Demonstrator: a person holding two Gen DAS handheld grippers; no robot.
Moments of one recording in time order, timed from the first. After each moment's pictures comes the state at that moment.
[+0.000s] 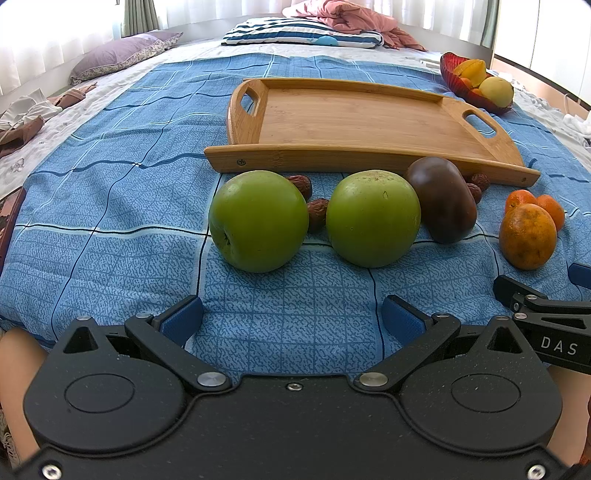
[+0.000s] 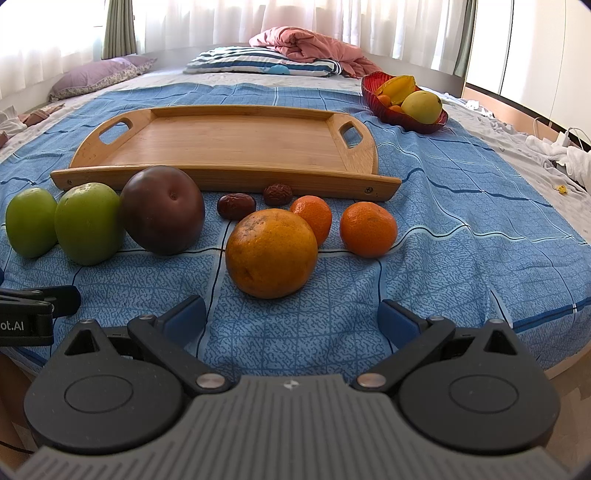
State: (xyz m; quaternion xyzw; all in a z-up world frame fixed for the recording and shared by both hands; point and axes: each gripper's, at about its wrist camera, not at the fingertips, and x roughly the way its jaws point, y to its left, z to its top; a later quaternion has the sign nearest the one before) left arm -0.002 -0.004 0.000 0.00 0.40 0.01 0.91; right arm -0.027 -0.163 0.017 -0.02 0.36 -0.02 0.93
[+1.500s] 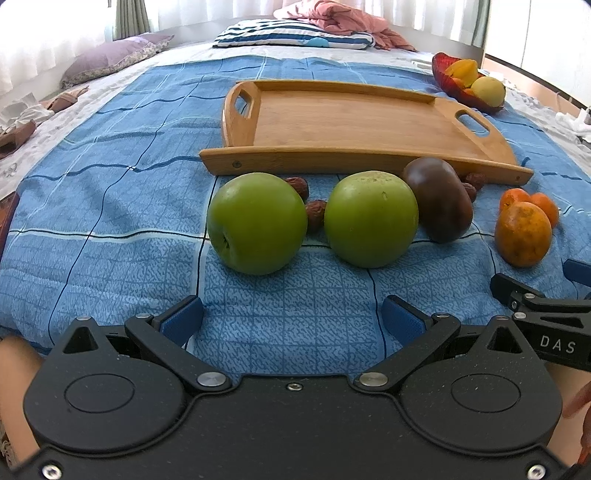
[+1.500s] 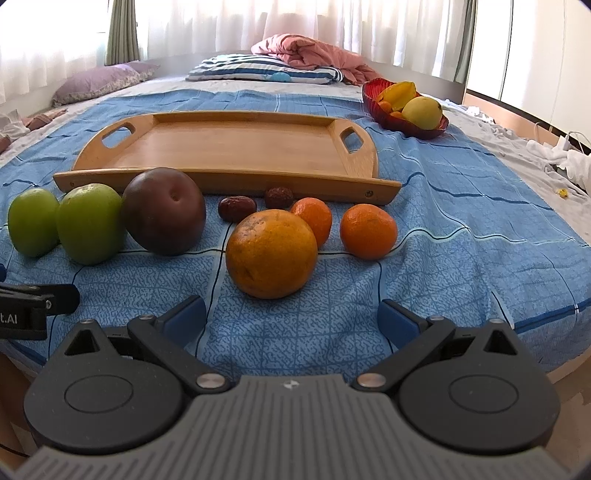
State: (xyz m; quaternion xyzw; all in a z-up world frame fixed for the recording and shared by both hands) left arm -0.002 0.000 -0.001 0.00 0.40 -0.01 0.92; right arm -0.032 -0.166 0.018 -0.02 0.36 -0.02 0.93
